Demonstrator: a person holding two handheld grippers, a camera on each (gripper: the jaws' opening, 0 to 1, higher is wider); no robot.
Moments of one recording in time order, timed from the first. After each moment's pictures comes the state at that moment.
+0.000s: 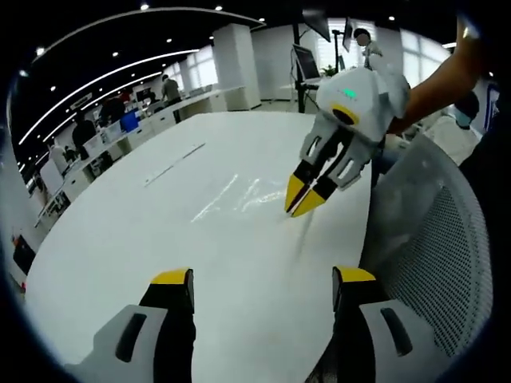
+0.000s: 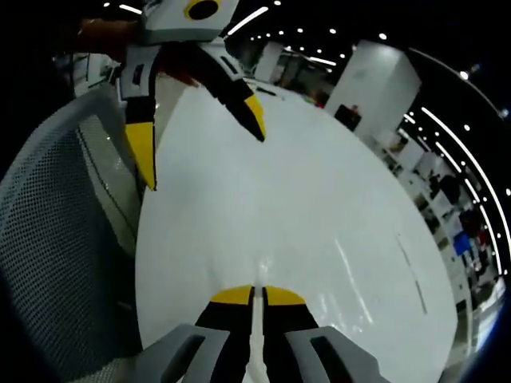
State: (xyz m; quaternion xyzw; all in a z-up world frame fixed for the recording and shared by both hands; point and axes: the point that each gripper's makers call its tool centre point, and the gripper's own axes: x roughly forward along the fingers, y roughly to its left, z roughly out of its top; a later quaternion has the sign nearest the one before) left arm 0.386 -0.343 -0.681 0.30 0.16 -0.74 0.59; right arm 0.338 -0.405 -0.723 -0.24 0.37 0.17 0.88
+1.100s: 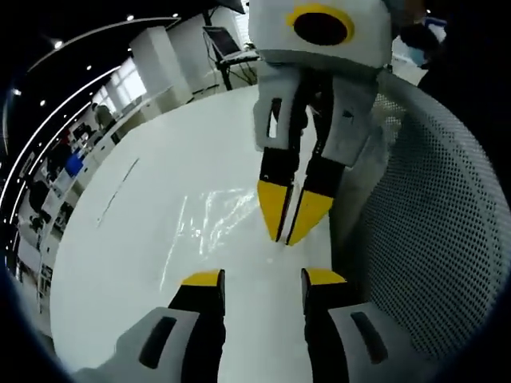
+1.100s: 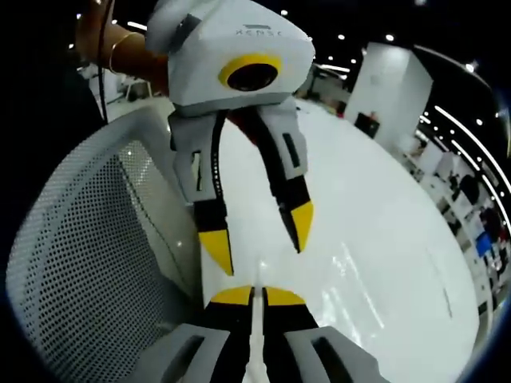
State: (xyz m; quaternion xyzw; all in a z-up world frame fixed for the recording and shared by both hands) left arm 0.339 -0.339 -0.722 0.43 0.08 -0.79 0.43; right arm 0.322 -0.330 -0.717 -0.19 0.36 0.23 0.88
